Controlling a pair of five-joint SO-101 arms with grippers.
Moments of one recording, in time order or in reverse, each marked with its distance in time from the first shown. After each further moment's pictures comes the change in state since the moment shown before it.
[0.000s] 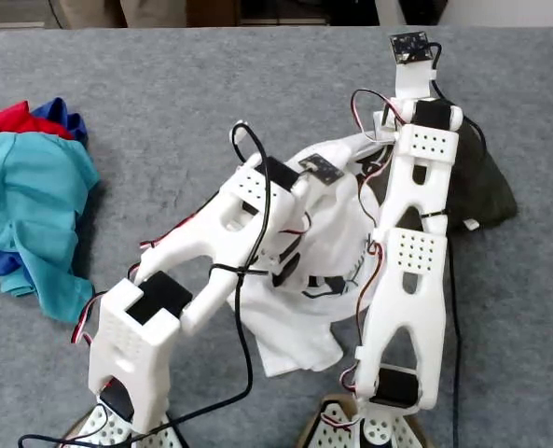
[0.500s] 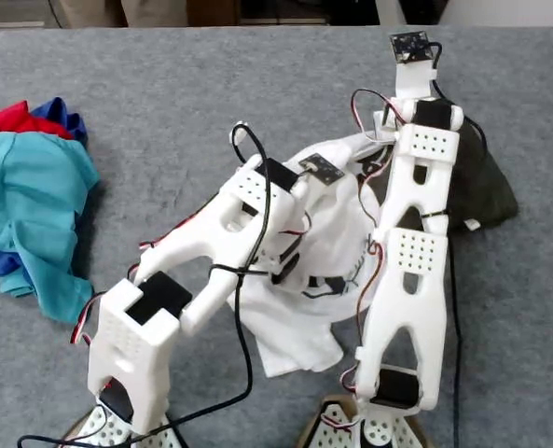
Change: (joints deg) left arm 0.0 0.0 0.4 -1.0 0.0; right arm 0.0 0.0 0.0 0.0 0.0
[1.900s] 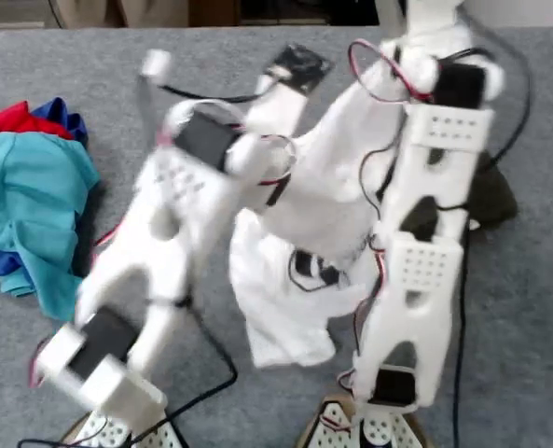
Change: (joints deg) left arm -3.8 -25.2 -25.5 17.6 4.2; right arm -4.3 -36.0 0.0 8.5 1.7
